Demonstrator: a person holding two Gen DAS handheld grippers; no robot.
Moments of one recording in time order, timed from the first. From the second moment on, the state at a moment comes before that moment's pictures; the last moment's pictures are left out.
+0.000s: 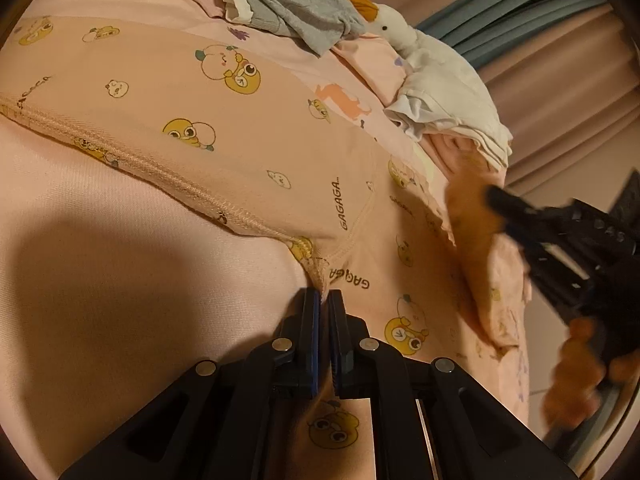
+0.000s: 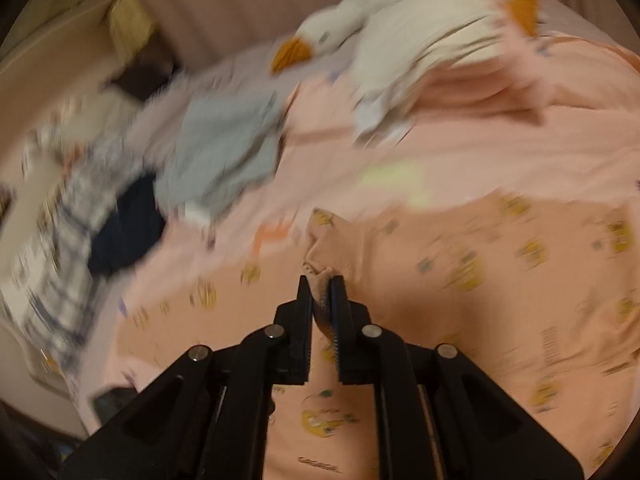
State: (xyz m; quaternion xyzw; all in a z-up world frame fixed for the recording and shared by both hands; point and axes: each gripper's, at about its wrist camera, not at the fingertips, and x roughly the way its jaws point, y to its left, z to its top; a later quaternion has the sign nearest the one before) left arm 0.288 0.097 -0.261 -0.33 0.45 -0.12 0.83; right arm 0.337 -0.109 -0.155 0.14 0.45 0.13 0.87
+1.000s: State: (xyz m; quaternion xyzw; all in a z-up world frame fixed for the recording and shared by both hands) left arm 0.307 0.287 -0.235 -0.38 0.33 0.19 0.84; right arm 0.265 -0.354 -0.217 0.14 0.44 -0.05 0.89
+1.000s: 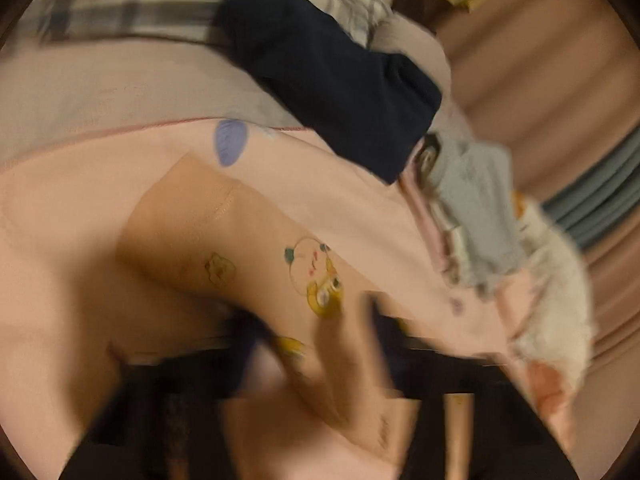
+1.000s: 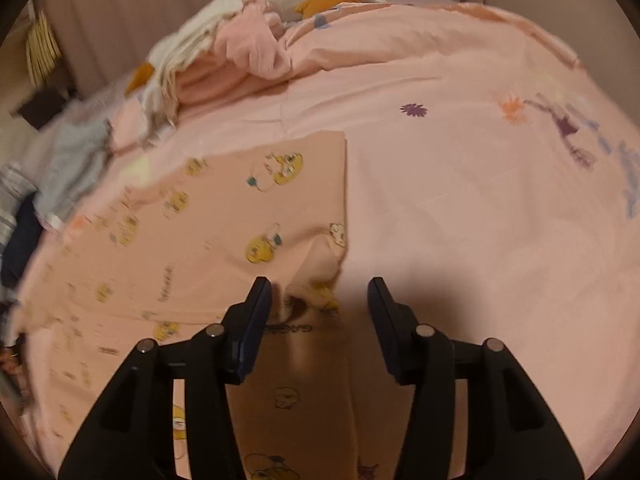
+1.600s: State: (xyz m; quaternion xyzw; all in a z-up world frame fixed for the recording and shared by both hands) left arm 0.344 -0.130 -0.129 -0.09 0.43 -0.26 0.86; right arm 0.233 -0.435 -0.221 0.36 0.35 -0.02 0.87
